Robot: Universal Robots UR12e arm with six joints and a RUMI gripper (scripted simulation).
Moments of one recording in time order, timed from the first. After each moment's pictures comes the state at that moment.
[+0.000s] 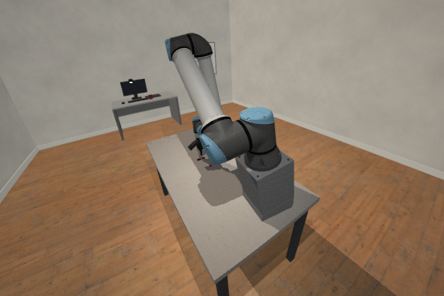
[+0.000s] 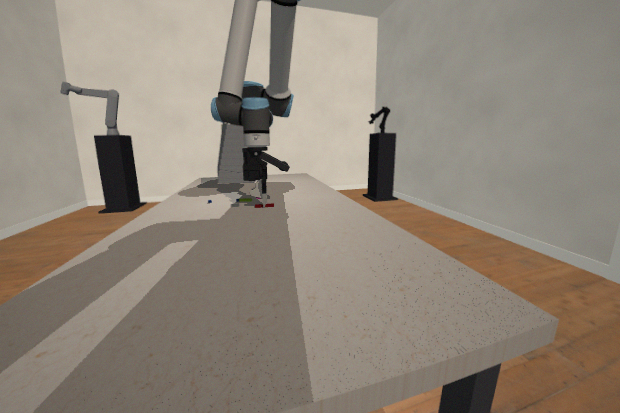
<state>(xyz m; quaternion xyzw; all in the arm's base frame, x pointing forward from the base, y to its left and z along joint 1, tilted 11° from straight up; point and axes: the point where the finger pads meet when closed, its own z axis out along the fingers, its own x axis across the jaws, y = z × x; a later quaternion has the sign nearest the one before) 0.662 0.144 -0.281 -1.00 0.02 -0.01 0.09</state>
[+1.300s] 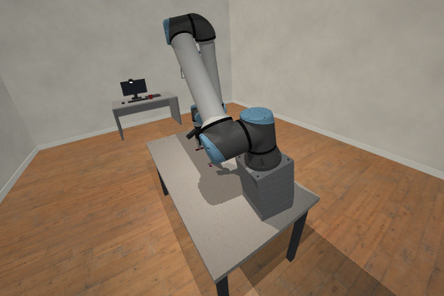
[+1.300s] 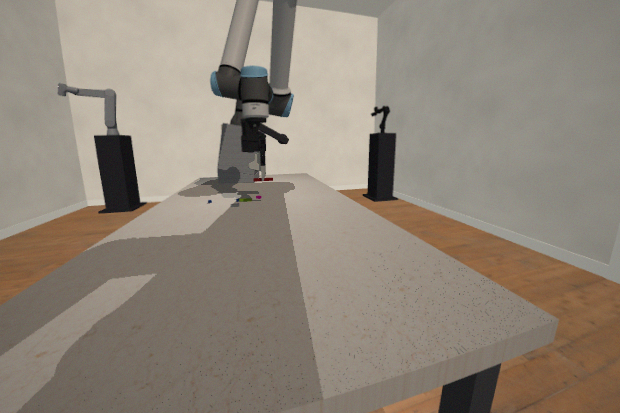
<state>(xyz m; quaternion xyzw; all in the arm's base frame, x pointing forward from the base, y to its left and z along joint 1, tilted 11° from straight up) 0.659 0.126 -0.183 -1.00 0.02 -0.01 0.09</state>
